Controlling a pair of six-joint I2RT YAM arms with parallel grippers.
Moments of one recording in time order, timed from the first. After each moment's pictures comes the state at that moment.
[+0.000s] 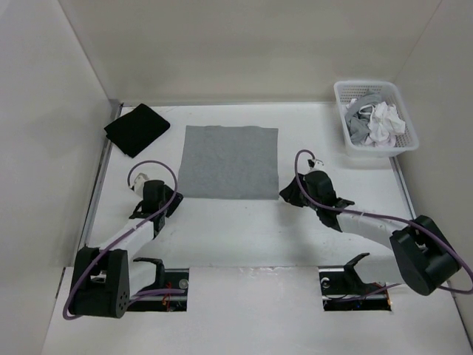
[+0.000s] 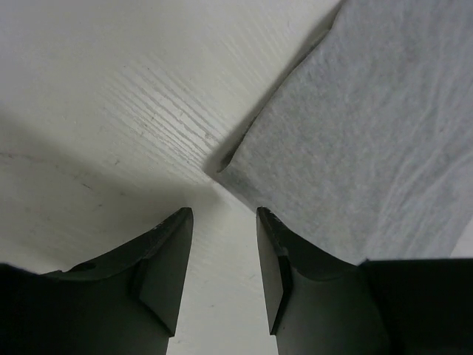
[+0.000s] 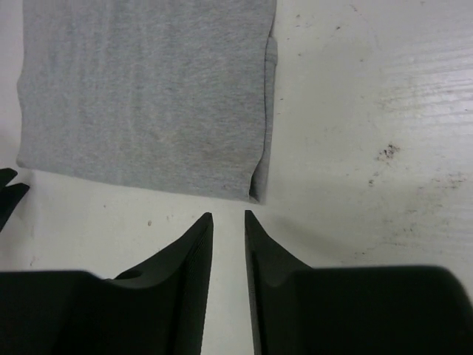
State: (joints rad) left arm -0.10 1.13 0.31 0.09 -0.13 -0.96; right arm 0.54 1.30 0.48 0.24 0.03 0.75
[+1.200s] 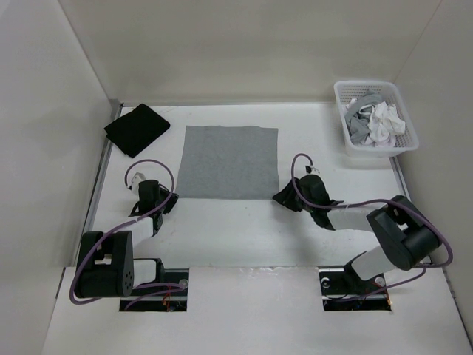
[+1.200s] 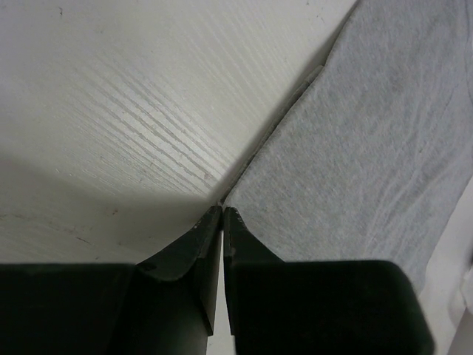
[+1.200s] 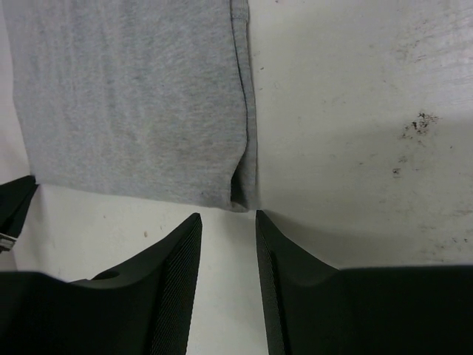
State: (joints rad) left arm 0.00 1.25 0.28 0.31 -0.02 -0.95; right arm 0.54 1.48 0.44 0.42 -0.01 0.92
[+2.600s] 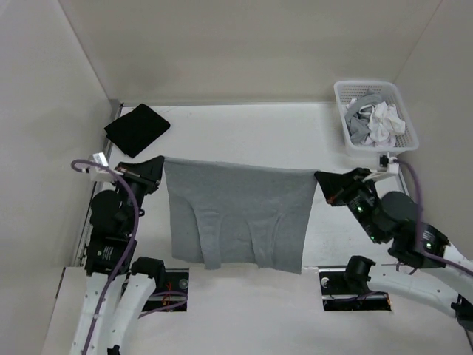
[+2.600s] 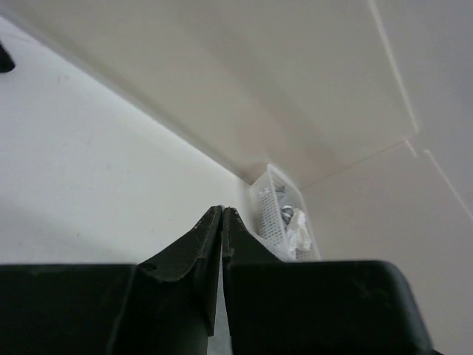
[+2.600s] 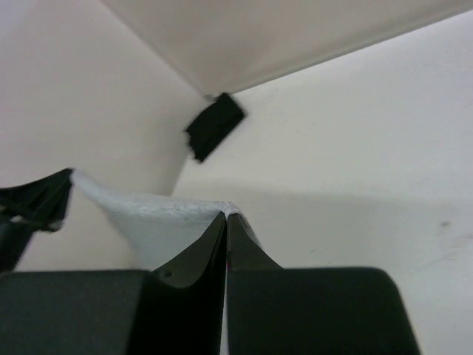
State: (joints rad) left arm -0.18 0.41 0.78 -0.27 -0.06 -0.91; right arm 1.11 0.52 0.95 -0.43 0.66 0.69
